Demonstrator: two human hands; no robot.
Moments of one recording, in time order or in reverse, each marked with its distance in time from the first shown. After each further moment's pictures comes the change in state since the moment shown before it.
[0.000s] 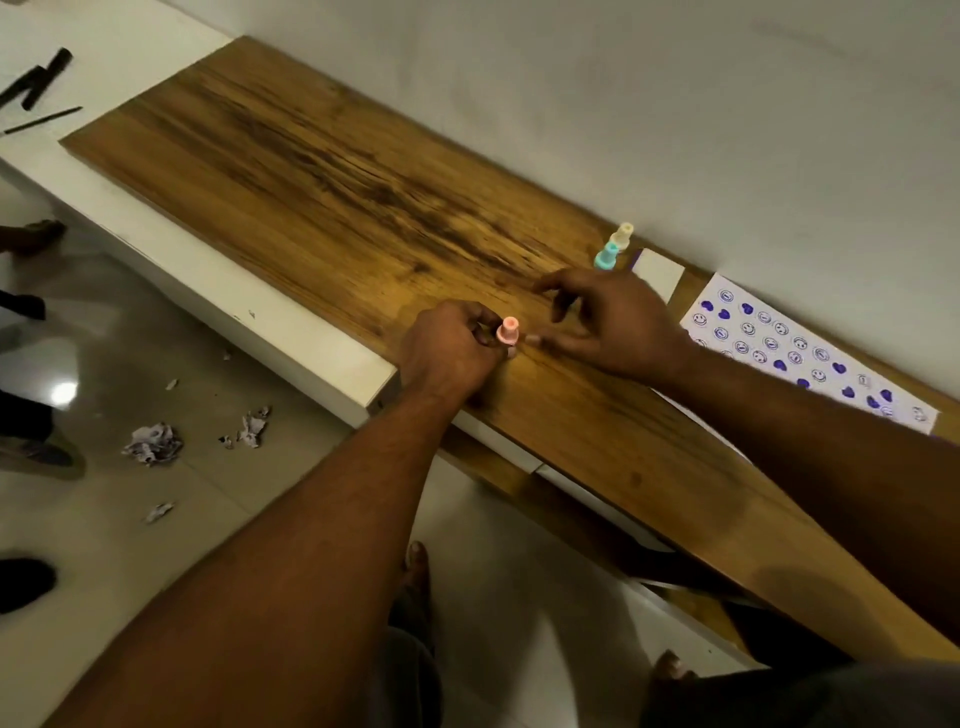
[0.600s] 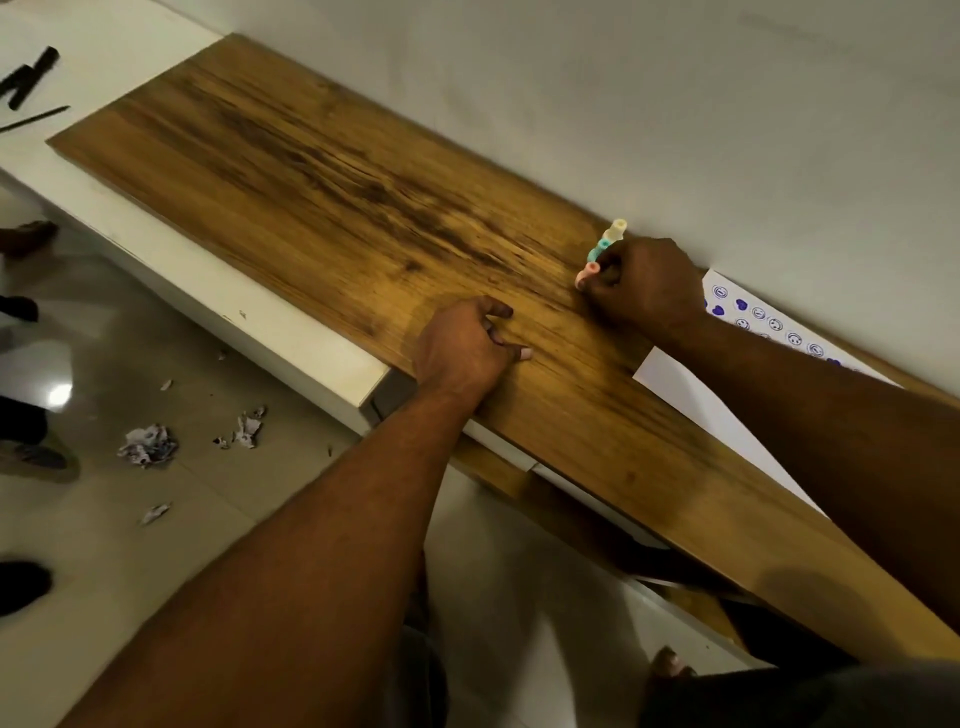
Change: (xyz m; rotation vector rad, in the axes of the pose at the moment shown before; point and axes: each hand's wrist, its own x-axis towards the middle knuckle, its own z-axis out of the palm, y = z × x) left_hand 0.009 0.004 0.018 -0.016 -0.068 0.047; right_hand 0.036 0.065 0.004 -0.265 0.151 0.428
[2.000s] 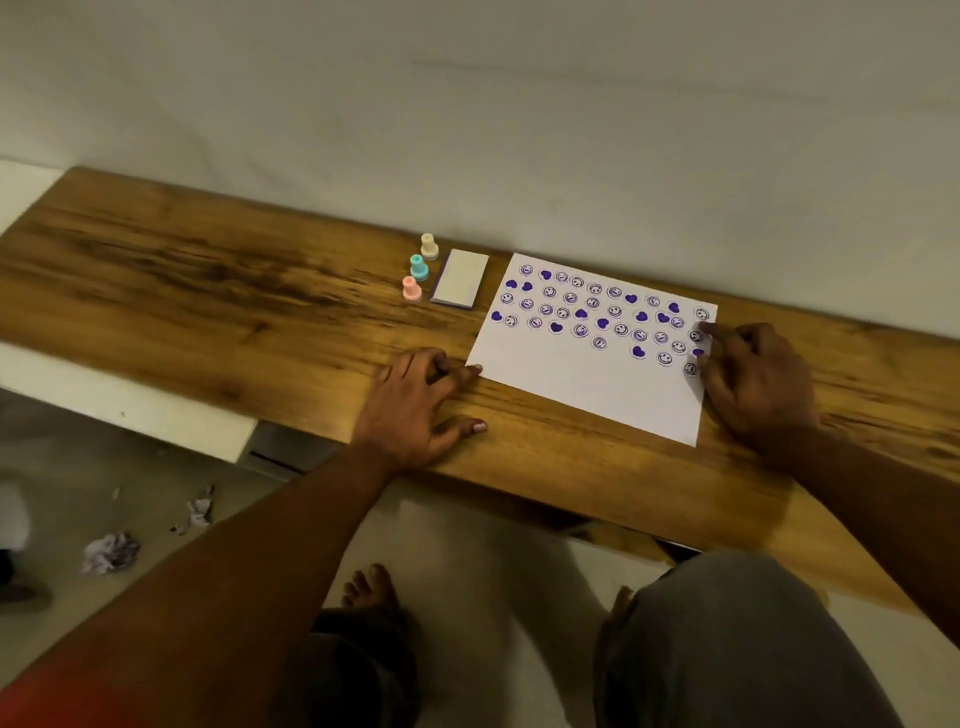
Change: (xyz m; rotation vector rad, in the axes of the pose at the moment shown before) left_hand -0.055 0.054 0.066 0.688 -0.200 0.744; right_hand -0.237 0.302 -0.040 -0.069 0.189 0.251
